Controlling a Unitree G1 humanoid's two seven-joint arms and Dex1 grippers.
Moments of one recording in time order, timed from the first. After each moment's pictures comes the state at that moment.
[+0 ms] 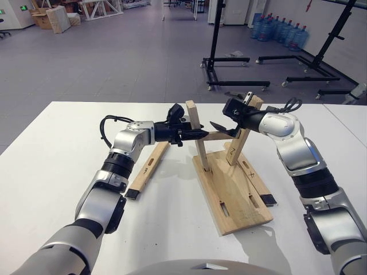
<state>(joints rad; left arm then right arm) -0.81 0.20 -0.20 0.55 -0.38 0.49 -1.09 -0.60 -0.61 0.22 -0.01 -0.17 0.30 0.69</state>
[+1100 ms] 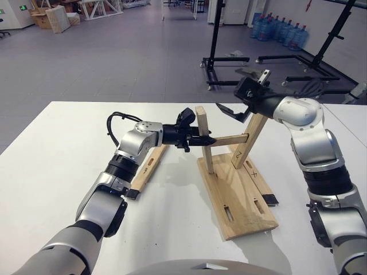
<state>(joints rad) -0.79 0.21 -0.30 0.42 -0.34 0.50 -1.03 -0.63 -0.64 0.12 -0.16 -0.14 0.39 0.70</state>
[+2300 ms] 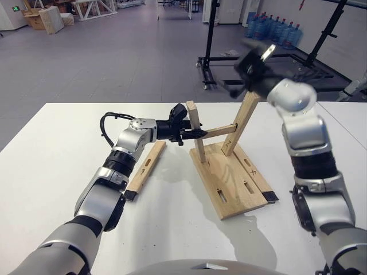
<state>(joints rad) -0.84 0.23 -0.27 0.60 -0.30 0.33 -1.02 -0.82 -0.54 0.08 -0.04 -0.14 0.30 0.54</state>
